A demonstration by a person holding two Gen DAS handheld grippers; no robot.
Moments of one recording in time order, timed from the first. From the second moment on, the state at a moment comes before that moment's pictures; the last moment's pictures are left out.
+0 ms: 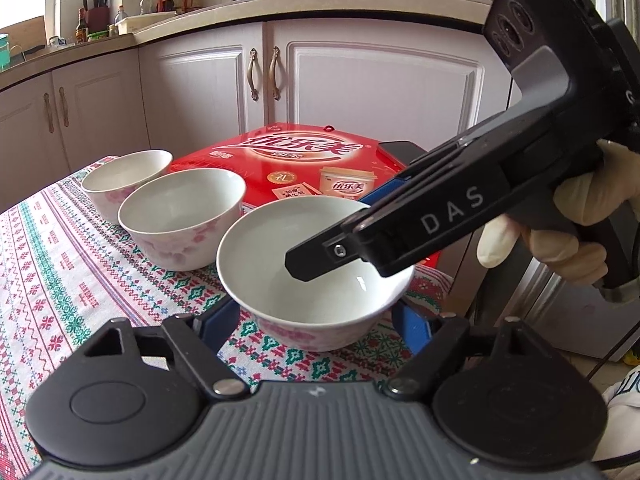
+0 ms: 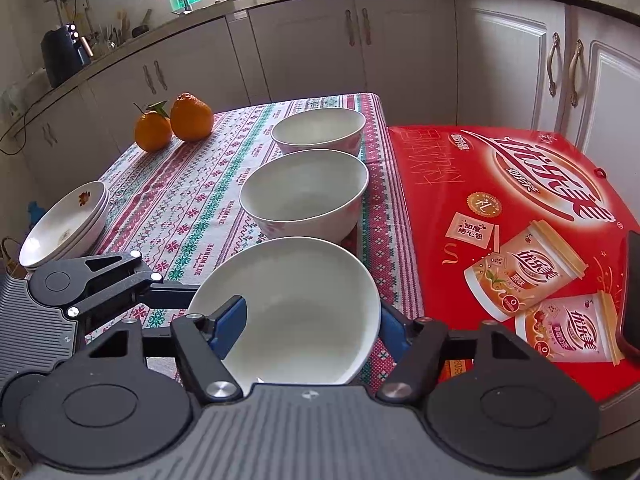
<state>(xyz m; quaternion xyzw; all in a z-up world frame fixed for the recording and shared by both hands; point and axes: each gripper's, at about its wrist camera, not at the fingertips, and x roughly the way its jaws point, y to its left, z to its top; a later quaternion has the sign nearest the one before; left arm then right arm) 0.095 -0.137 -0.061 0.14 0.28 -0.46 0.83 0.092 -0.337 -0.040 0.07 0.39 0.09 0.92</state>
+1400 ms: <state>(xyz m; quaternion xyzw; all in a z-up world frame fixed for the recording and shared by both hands) 0.125 -0.019 -0.060 0.10 0.32 -0.30 0.89 0.175 -0.194 -0.035 0.00 0.38 0.27 0.89</state>
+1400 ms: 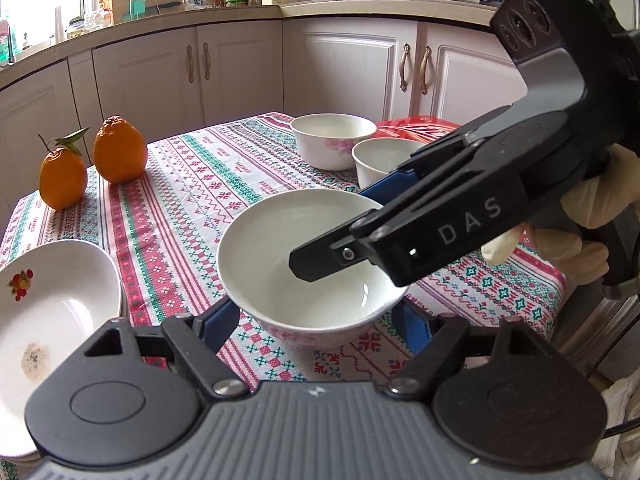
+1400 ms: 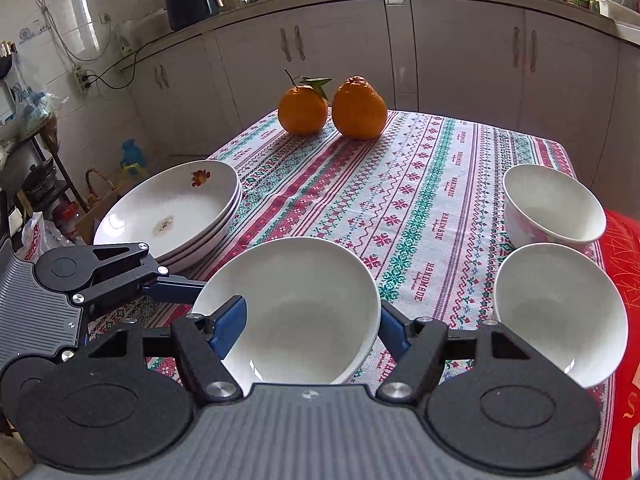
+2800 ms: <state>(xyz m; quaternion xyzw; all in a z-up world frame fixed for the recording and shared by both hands) 0.114 -0.052 -0.003 0.15 0.28 -0.33 0.89 0.122 -0.265 -0.008 -0.06 0.28 0.15 0.95</state>
